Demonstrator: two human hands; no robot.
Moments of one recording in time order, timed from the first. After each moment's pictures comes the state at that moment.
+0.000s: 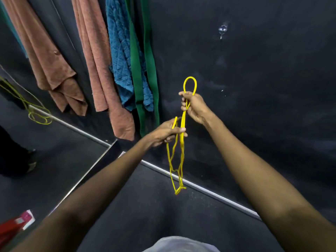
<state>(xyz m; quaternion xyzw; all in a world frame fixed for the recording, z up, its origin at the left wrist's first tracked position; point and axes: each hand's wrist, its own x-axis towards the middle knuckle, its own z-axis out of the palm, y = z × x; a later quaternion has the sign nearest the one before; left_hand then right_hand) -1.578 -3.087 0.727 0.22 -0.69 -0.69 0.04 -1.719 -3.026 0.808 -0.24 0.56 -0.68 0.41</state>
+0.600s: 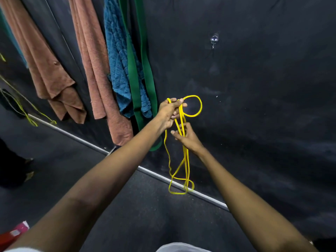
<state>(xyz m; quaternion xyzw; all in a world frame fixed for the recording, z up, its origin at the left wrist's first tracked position) -1.638 -3.092 0.807 0.28 -0.43 -0.81 0.29 -1.690 -2.980 0.711 -0.35 0.73 -0.52 0.27</state>
